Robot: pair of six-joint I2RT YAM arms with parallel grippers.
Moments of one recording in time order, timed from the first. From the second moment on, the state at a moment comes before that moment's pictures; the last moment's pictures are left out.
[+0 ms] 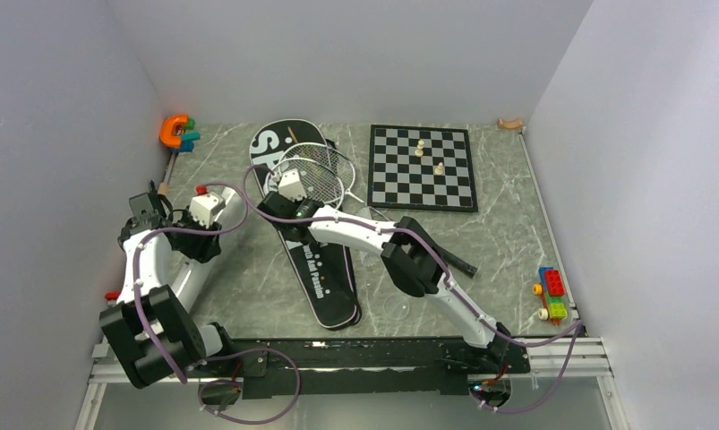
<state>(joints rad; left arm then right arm) 0.46 1.23 0.82 -0.71 0.56 0.92 1.05 2.42 2.07 -0.65 0.68 0.53</state>
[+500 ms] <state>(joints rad) 0.28 1.14 0.84 -0.86 0.70 1.01 0.98 1.82 1.54 -0.54 0.63 0.61</state>
